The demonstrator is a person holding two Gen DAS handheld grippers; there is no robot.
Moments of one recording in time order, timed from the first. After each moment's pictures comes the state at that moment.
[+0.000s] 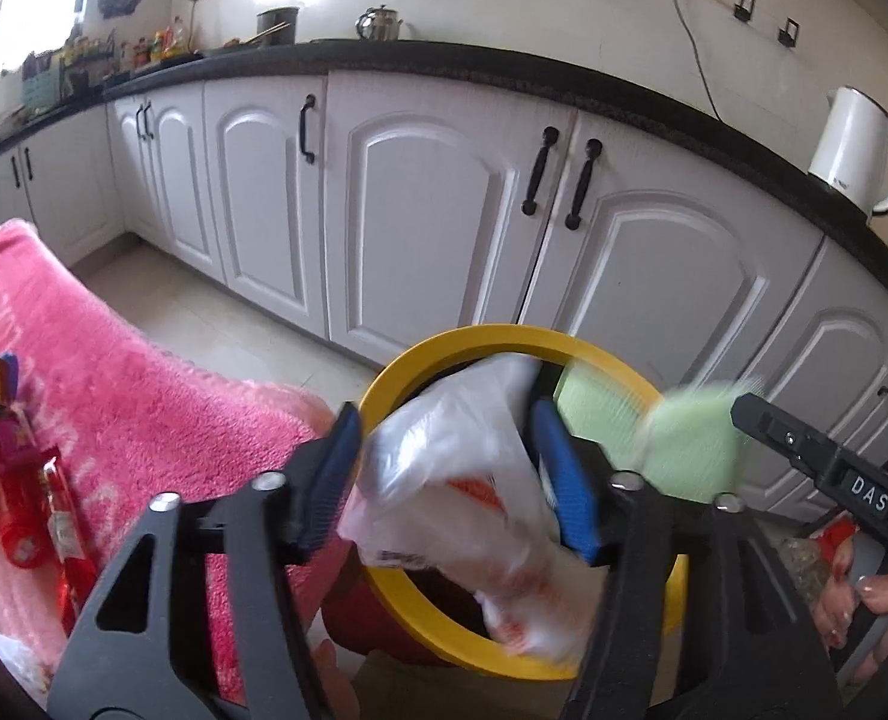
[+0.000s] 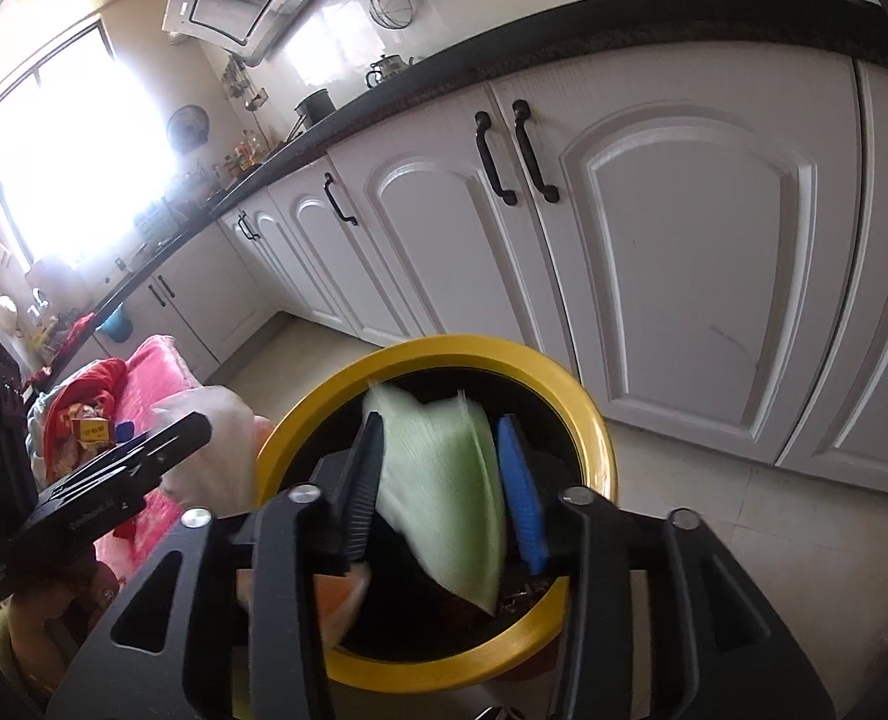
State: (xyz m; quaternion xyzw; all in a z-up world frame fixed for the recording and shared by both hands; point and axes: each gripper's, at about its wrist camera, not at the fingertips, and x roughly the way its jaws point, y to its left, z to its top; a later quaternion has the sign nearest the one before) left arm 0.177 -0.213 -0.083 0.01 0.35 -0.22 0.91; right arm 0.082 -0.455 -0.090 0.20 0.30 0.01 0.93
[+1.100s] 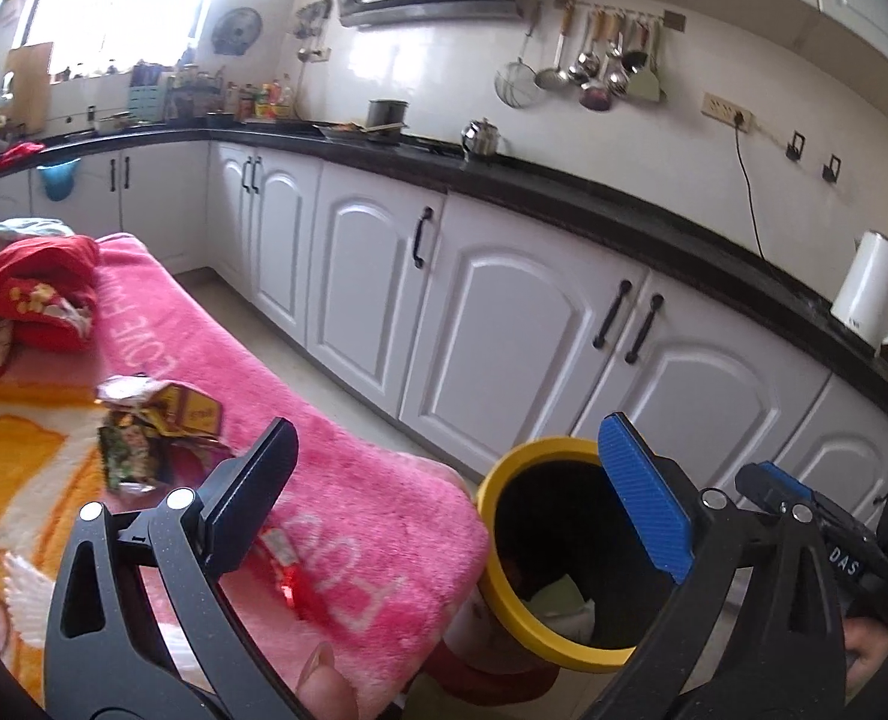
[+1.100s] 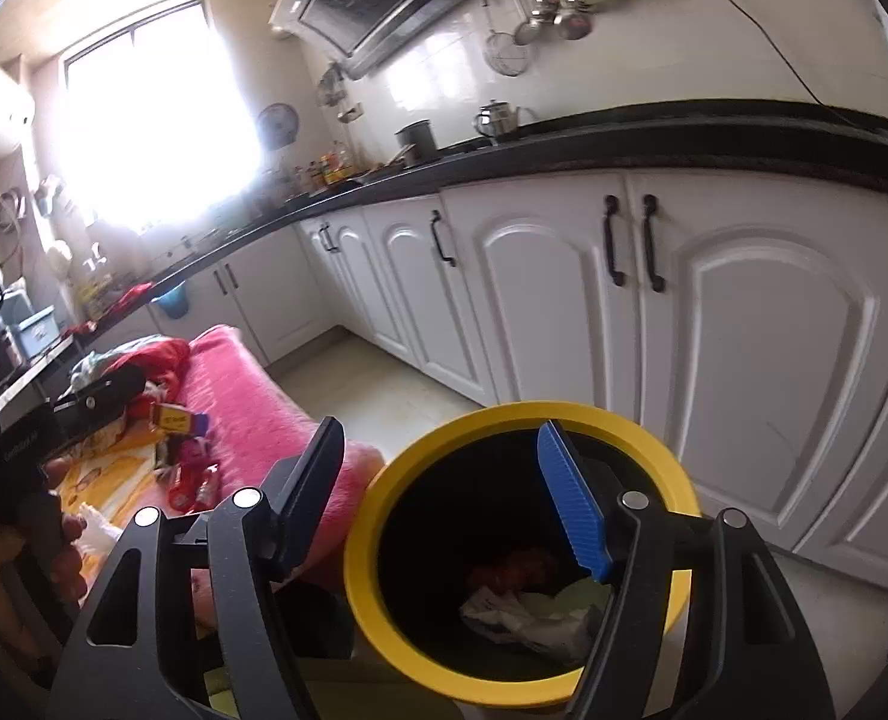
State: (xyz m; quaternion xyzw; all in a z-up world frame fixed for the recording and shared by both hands) left arm 0.130 -0.104 -0.005 -0.07 0.24 -0.14 0.96; right arm 0.075 -0.383 -0.032 0.12 0.24 0.08 0.96
